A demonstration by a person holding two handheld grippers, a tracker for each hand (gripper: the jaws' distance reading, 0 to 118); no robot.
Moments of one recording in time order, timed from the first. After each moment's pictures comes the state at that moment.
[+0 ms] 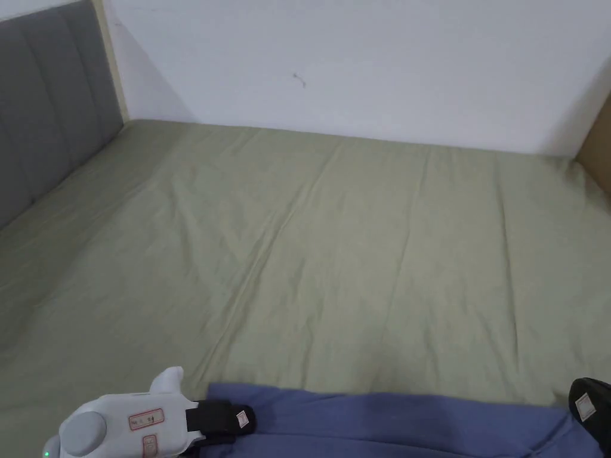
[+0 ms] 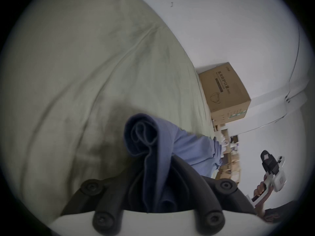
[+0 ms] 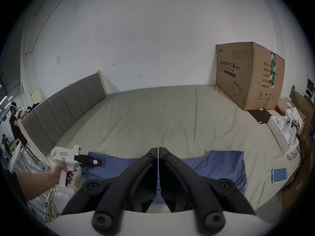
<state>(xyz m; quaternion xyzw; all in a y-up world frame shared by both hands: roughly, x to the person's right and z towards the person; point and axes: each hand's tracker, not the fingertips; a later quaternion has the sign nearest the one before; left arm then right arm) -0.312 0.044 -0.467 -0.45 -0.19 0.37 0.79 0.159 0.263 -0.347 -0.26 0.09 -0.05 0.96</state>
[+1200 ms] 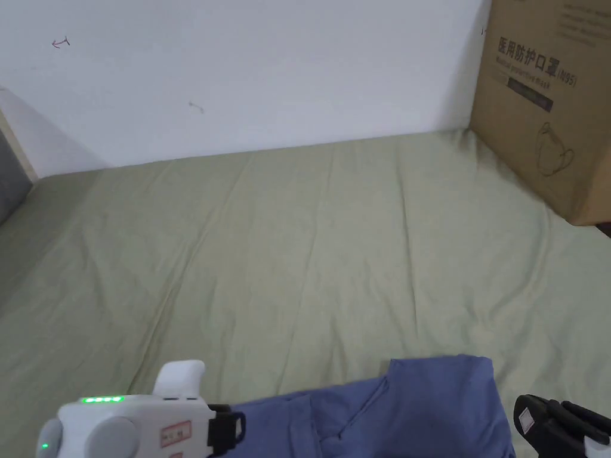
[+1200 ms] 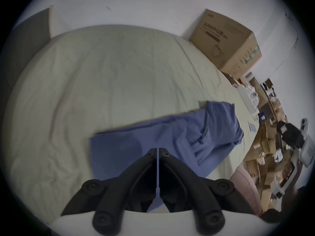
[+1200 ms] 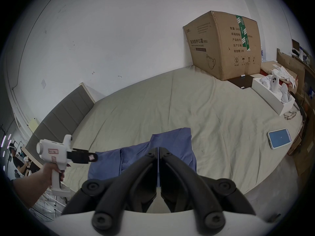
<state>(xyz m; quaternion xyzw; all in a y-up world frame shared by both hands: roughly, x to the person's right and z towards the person) -0.127 0.152 -0.449 -0.49 -0.21 0.08 0.84 0.259 0.227 -0.300 -0.30 0.03 -0.16 0.94</state>
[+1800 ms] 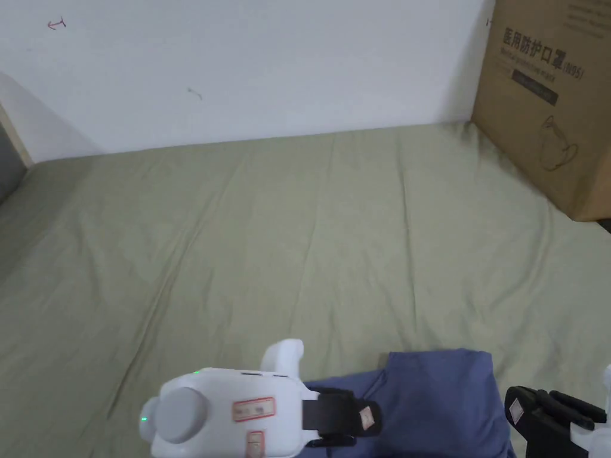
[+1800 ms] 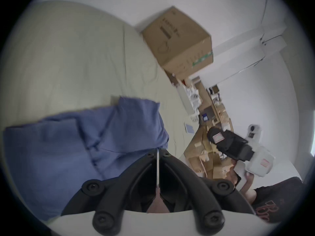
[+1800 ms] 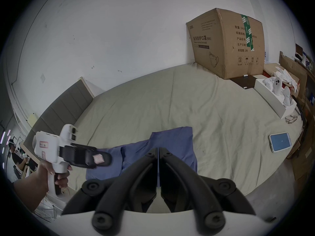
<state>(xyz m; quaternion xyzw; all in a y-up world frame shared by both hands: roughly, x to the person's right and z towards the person) -0.068 0.173 -0.448 -0.46 -0.41 0.25 0.75 0.254 0.225 -0.315 -0.31 0.03 -0.15 0.94</state>
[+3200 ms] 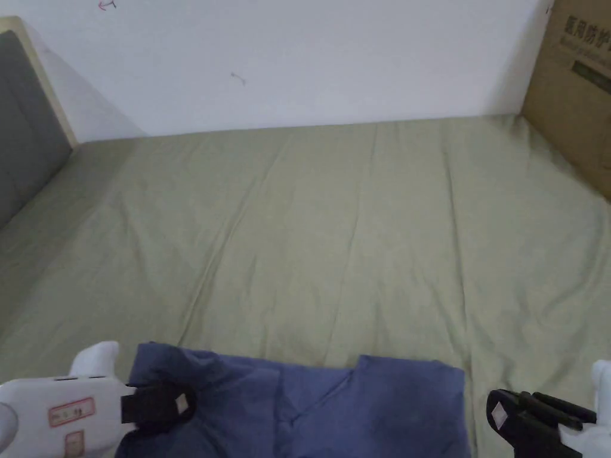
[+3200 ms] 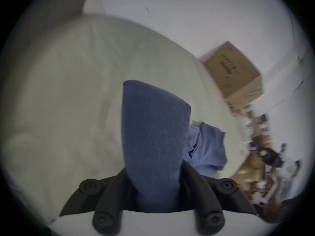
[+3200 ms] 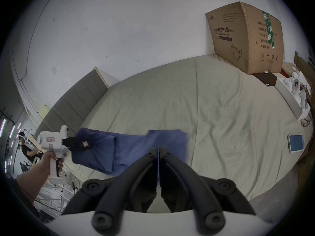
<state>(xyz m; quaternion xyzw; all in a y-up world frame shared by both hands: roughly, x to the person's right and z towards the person) -0.271 0.192 -0.427 -0.45 -0.11 0.17 0.87 0.199 0.228 -0.334 -0.35 0.11 -0.16 0.92</state>
